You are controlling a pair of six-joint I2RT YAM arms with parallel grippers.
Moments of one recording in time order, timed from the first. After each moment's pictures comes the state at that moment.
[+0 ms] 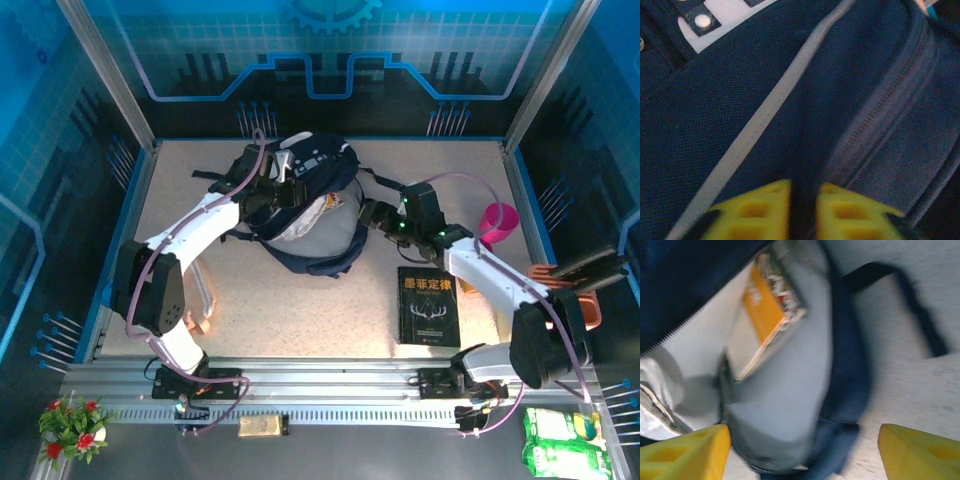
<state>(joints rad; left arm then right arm) -0.32 1.68 1.31 -0.37 0.29 -0.40 0.39 1.33 0.90 -0.28 -0.13 0.80</state>
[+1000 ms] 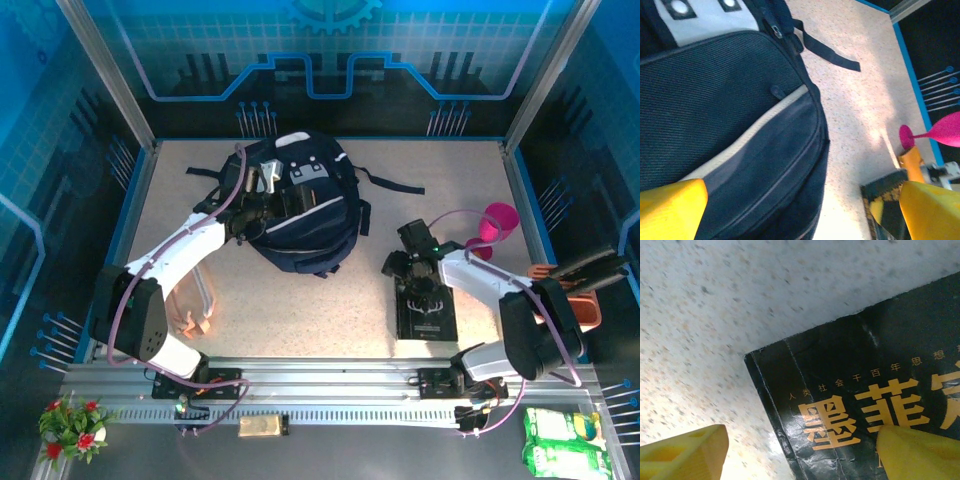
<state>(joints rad) -0.32 1.52 1.12 -0.26 0.39 -0.53 0.39 1.43 0.73 -0.52 0.02 0.87</state>
